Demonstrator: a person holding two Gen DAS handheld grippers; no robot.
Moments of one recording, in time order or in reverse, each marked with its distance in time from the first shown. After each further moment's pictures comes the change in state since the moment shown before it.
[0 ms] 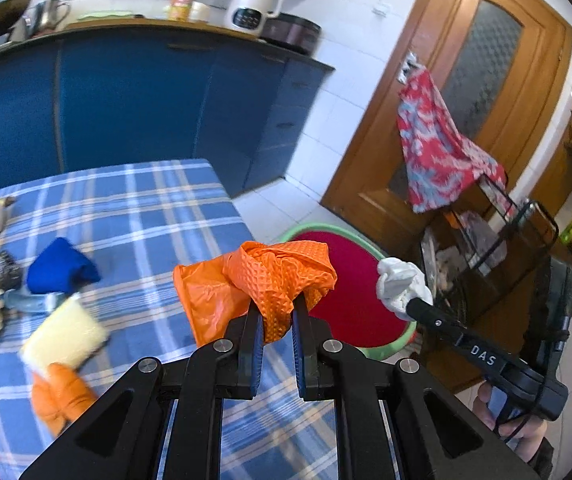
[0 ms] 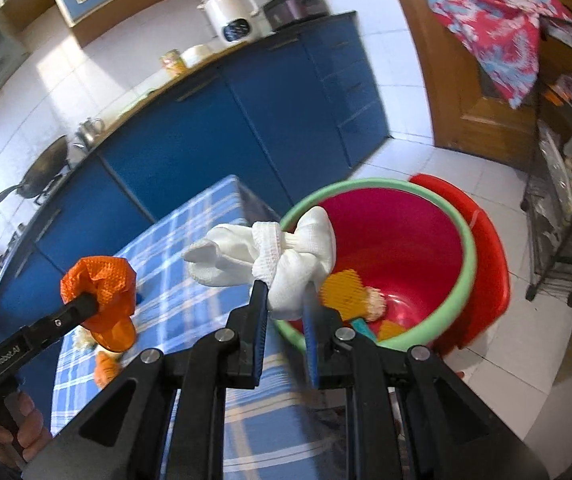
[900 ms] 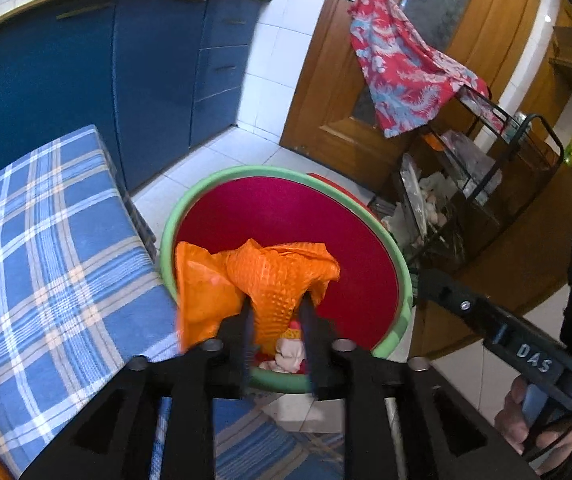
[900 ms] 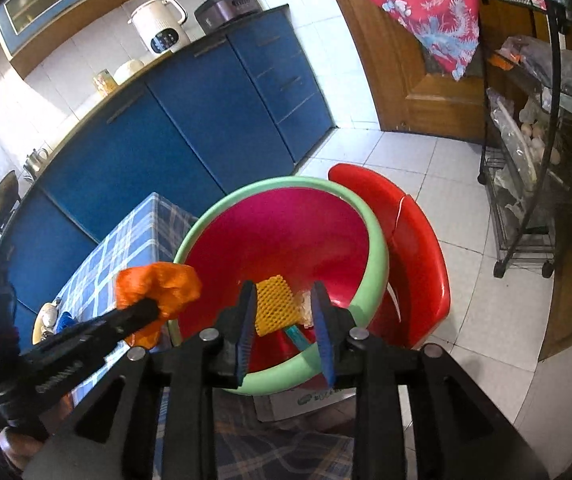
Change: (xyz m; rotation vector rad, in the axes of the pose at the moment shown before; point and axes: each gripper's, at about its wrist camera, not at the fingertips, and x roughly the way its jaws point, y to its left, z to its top) left arm 0.128 -0.076 -0.005 0.185 0.202 -0.068; right arm 0.012 -0.084 0.008 0.120 -0.008 -0.114
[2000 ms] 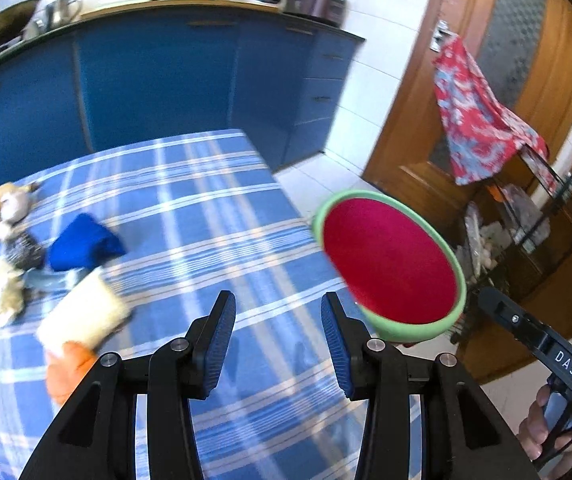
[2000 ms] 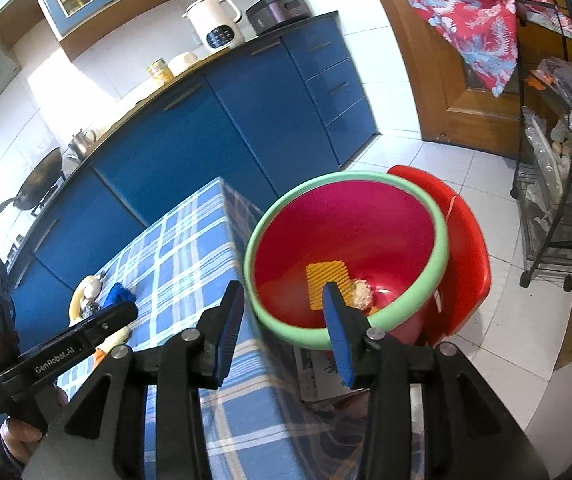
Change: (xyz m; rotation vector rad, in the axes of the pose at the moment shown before) left arm -0.116 0.074 -0.050 -0.203 -0.111 0.242; right arm -0.039 0.059 -0.030 -0.082 -0.003 0.120
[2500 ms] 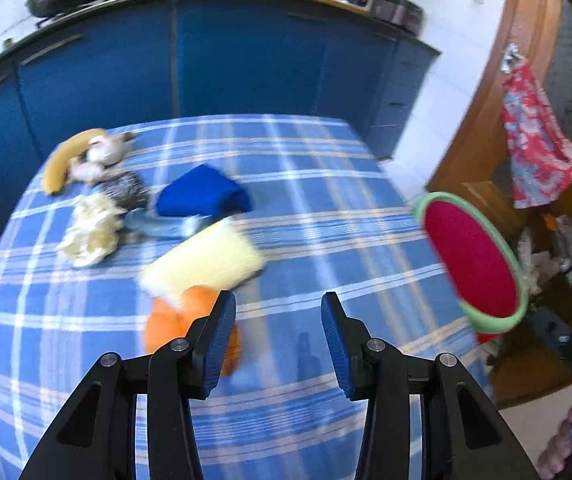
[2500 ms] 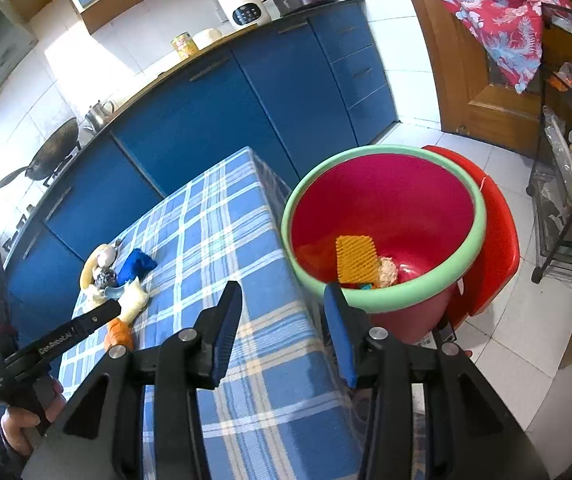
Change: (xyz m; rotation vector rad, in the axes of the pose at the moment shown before) left arm -0.018 0.073 -0.033 -0.142 0.011 0.209; right arm 0.006 0.037 -0.027 -0.057 0.060 0.034
